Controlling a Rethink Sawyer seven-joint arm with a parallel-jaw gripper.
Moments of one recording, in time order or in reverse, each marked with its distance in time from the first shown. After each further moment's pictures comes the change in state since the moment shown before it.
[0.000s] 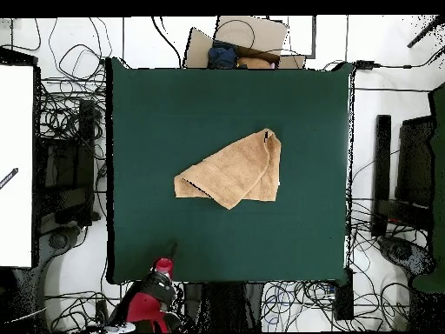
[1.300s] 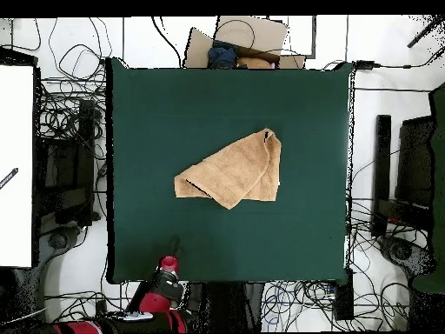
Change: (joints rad) arm -0.114 0.040 -0.004 0.000 -0.144 -0.169 0.027
